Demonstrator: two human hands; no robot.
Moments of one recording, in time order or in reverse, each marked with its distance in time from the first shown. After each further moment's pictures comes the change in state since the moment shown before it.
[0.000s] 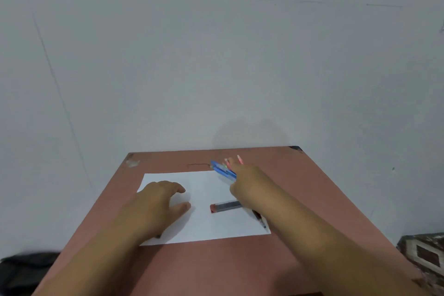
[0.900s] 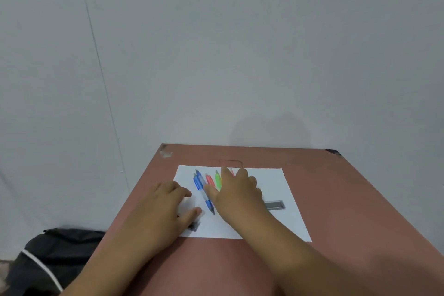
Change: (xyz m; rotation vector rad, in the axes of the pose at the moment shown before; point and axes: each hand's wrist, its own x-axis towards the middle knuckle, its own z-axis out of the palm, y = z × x) left_hand -0.032 -0.055 0.006 0.063 0.203 0.021; right_hand 0.013 -0.074 0.089 -0.186 0.115 -0.036
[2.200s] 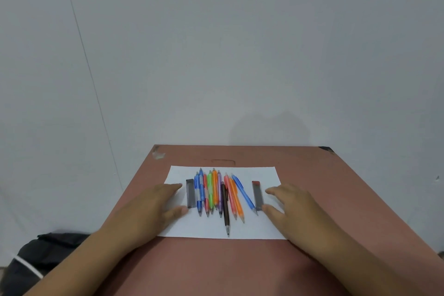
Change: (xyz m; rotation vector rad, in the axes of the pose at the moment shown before) left_hand 0.019 -0.019 0.000 -0.020 -0.199 -0.003; right_hand -0.048 0.120 -0.047 0.055 0.009 -0.059
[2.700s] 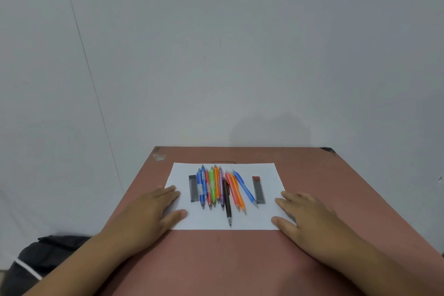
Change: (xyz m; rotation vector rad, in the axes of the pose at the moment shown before) left_hand -0.004 -0.010 0.006 0.016 -0.010 0.045; right_hand -0.010 0.020 -0.007 -0.219 -0.194 0.003
